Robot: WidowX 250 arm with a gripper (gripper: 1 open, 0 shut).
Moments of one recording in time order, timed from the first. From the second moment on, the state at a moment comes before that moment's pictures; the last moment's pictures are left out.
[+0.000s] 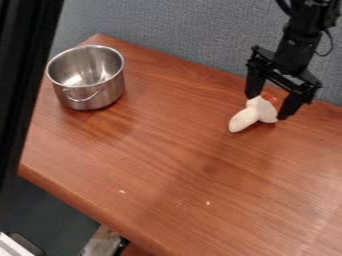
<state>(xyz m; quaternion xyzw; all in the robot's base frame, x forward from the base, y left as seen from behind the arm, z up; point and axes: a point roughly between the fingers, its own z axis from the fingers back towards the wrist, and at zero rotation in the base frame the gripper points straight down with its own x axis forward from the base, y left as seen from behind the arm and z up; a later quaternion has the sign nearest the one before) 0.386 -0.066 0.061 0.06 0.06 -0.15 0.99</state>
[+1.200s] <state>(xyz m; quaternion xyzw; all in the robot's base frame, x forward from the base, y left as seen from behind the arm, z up) 0.402 -0.094 0.057 -0.02 0.02 -0.04 1.00</state>
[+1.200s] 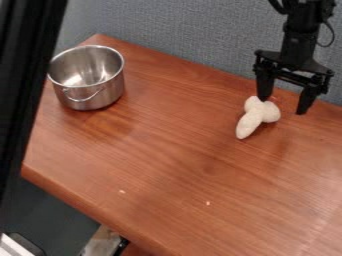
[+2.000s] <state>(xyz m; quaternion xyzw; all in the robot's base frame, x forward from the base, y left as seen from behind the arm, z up) 0.445 -0.100 0.031 -0.02 0.01 -0.06 1.00</state>
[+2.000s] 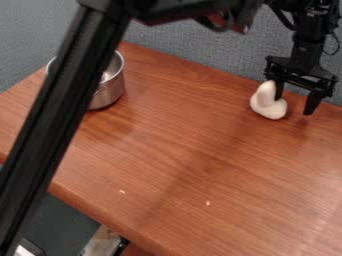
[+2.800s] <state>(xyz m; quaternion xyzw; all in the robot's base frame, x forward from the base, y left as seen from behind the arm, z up) 0.445 -0.084 0.023 -0.01 0.06 -0.09 0.99</state>
